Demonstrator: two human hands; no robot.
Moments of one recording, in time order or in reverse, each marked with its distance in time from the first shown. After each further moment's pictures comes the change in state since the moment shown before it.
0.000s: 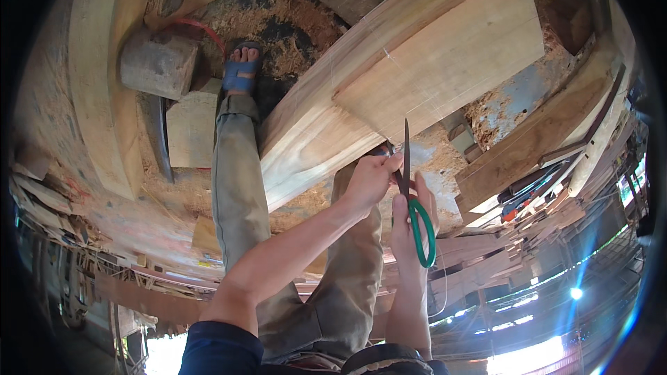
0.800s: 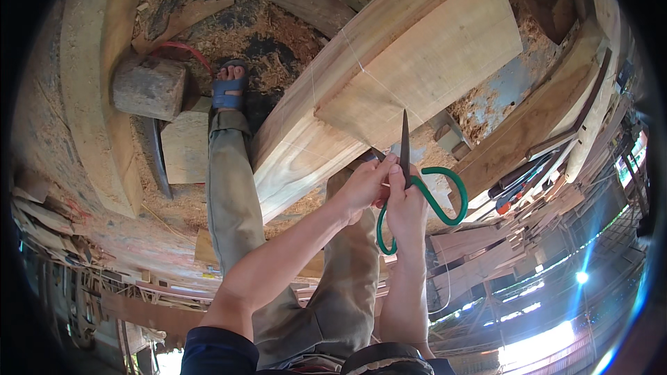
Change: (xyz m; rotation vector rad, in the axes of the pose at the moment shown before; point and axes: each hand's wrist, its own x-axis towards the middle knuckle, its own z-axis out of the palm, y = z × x) left_hand -0.011 0.037 0.011 -0.108 -0.218 -0.204; right_hand 0.056 -0.044 0.001 0.155 -0.041 0.385
